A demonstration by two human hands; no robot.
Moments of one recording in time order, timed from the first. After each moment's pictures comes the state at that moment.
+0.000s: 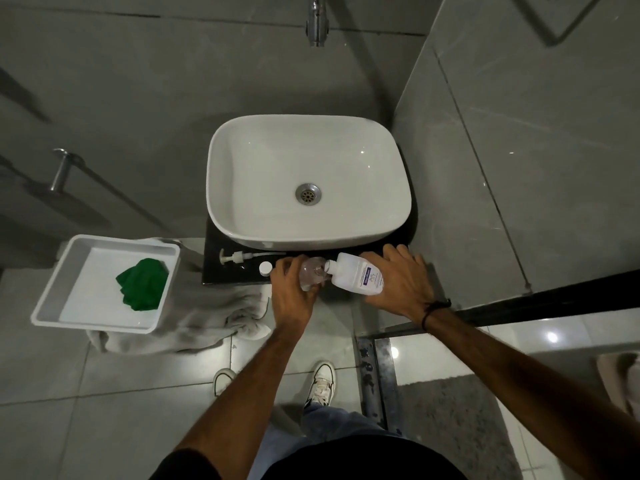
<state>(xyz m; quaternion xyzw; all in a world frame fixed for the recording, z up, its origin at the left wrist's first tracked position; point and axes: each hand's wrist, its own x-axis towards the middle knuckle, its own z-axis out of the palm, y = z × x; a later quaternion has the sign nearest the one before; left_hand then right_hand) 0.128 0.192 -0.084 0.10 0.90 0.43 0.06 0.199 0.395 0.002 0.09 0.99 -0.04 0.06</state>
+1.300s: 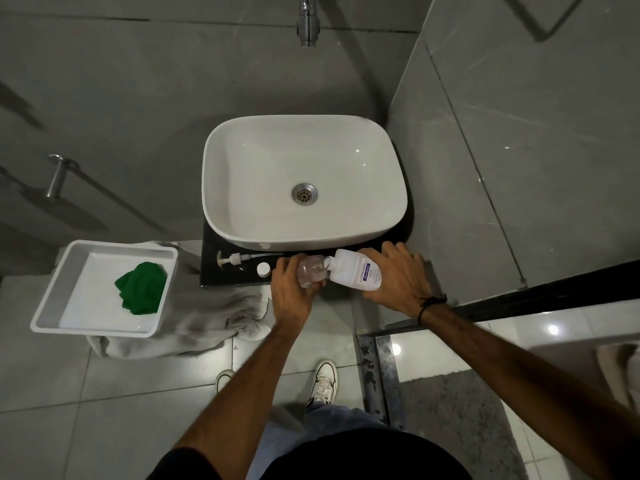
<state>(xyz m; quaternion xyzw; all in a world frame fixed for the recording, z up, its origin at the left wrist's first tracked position) 0.124 0.196 -0.073 0.09 0.89 0.45 0.07 0.198 0.398 -0.003 0.12 0.99 -0.07 0.07</state>
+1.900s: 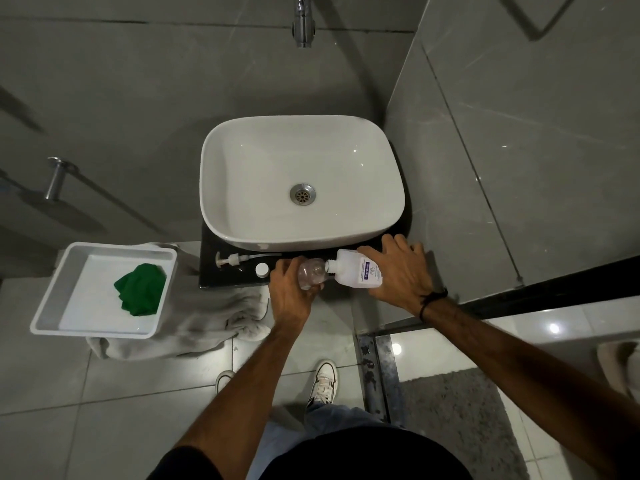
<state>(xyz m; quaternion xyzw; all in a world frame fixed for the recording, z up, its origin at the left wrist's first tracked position) 0.125 0.198 -0.074 0.09 0.91 0.39 0.10 0.194 0.405 0.001 0.08 1.00 0.02 0.05</state>
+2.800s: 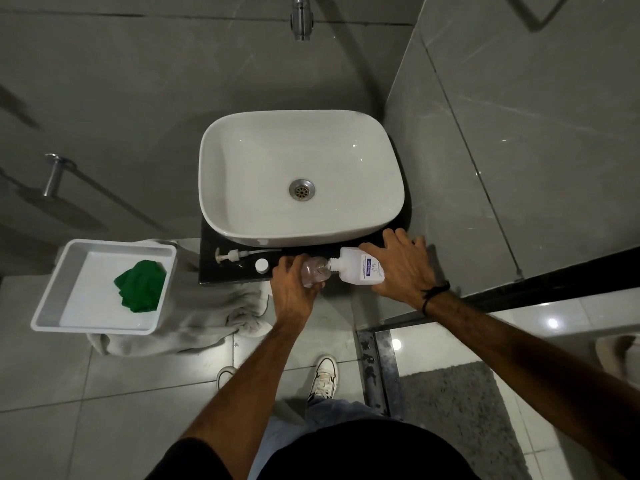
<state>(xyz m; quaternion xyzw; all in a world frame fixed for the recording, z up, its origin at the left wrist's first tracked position) 0.129 0.199 -0.078 0.11 0.92 0.36 0.10 0.195 0.408 0.007 0.07 0.99 0.04 0.08</state>
